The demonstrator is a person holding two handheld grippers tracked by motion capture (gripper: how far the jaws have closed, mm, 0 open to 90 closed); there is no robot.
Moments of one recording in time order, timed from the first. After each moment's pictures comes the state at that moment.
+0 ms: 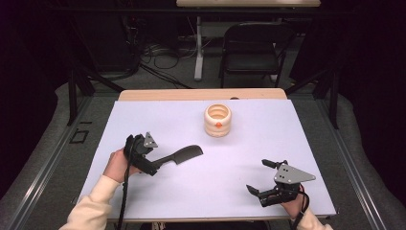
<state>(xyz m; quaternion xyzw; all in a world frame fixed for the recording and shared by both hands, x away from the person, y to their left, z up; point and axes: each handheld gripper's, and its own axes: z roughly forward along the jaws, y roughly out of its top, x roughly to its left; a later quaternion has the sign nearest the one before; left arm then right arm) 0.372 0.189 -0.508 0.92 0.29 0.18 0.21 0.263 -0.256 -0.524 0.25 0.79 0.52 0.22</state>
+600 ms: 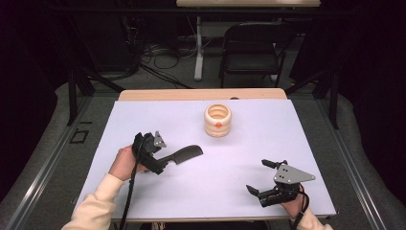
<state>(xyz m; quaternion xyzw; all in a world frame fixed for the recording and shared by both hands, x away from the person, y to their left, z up) 0.379 0.166 -0.506 0.93 0.25 0.18 0.18 0.263 -0.256 -0.524 0.25 0.79 0.51 0.22</state>
